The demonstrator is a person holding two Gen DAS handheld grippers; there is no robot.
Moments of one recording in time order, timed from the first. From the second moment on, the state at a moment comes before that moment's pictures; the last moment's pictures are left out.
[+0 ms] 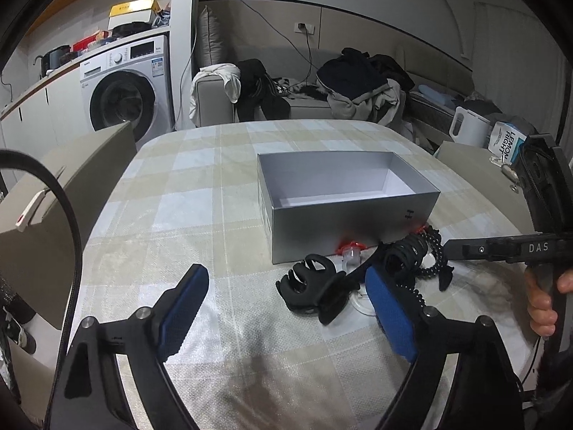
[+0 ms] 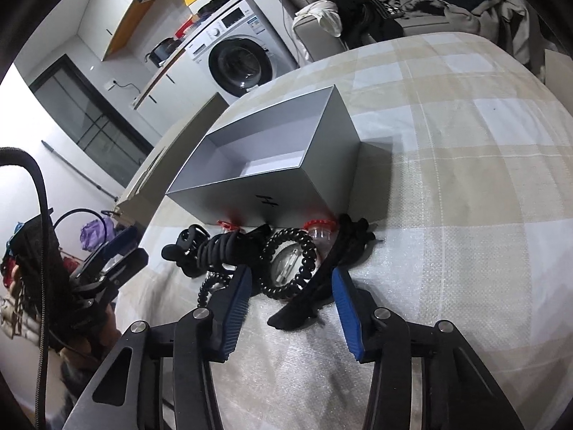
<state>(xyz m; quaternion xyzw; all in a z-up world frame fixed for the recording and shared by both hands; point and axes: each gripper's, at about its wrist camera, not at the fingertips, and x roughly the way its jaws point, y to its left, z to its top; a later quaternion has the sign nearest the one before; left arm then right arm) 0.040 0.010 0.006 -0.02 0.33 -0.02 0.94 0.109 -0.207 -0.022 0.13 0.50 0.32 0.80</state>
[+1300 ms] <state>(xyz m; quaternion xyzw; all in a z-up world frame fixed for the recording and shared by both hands) 0.042 0.015 0.003 -0.04 0.34 -0.03 0.94 0.101 -0.184 -0.024 -0.06 0.48 0.21 0.85</state>
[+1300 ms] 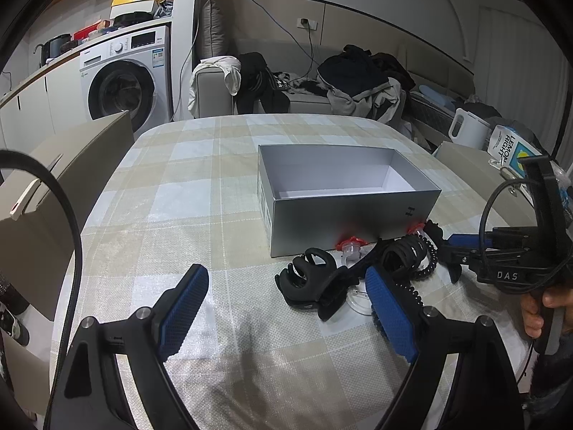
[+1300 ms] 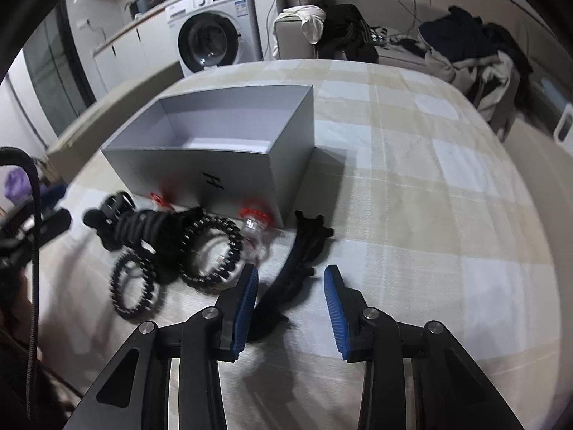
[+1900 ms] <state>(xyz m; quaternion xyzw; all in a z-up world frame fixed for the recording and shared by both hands) 0.043 0.013 -0.003 -0.03 0.35 -0.04 0.94 0.102 -0.194 -0.025 -0.09 0.48 0.19 0.85</state>
